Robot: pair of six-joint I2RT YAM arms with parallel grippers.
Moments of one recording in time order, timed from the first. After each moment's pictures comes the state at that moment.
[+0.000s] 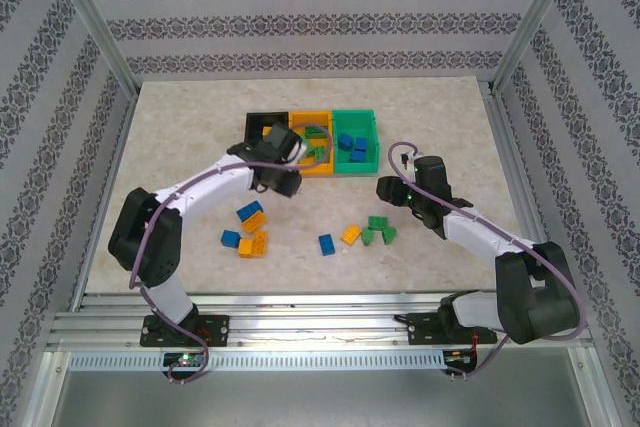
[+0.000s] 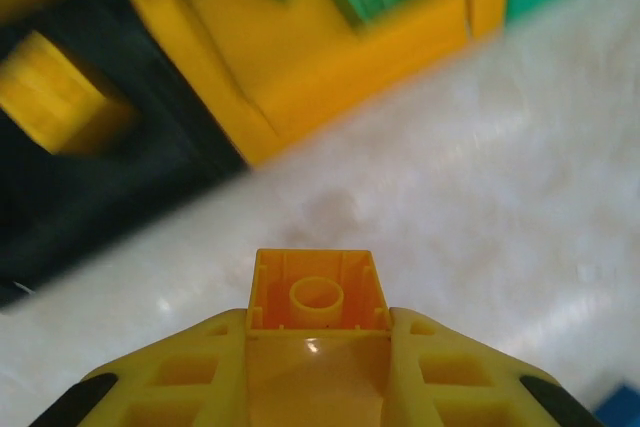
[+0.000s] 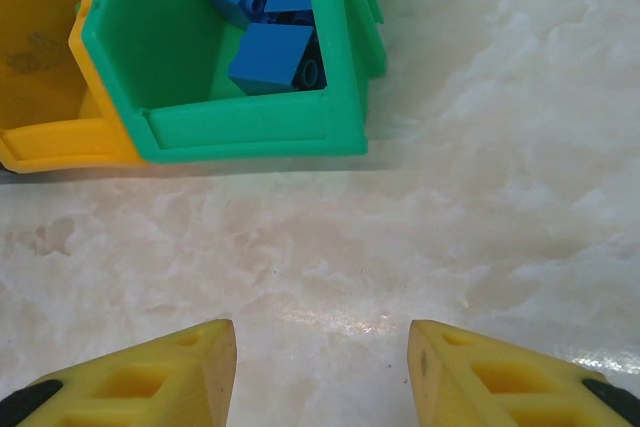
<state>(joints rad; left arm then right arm) -0.51 1.71 1.32 -0.64 -0.03 -0.09 0.24 1.31 0.58 0.02 -0.21 0.39</state>
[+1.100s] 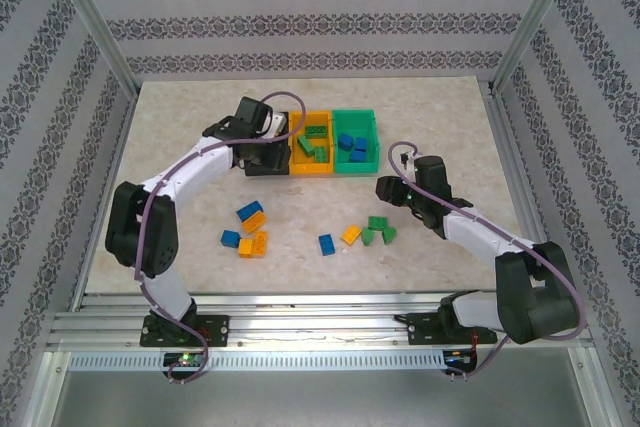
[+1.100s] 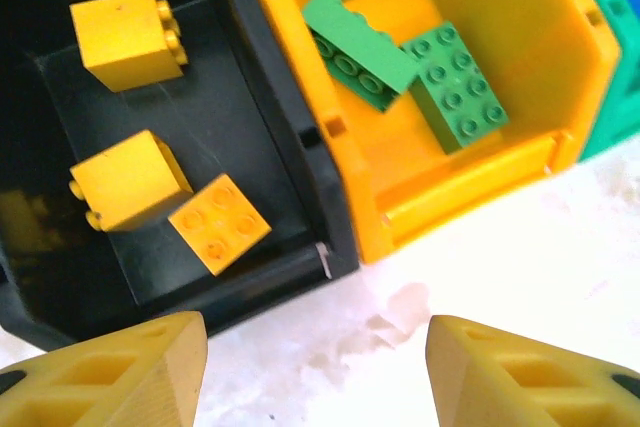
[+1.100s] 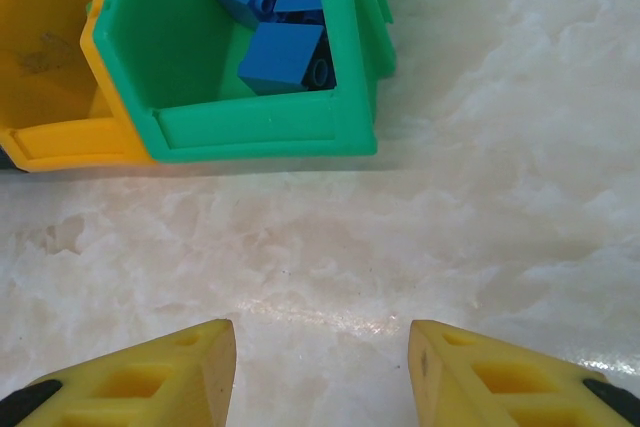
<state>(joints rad) -0.36 1.73 1.36 -0.60 0.09 -0.06 0.24 1.31 0.58 0.02 -0.23 0.39</state>
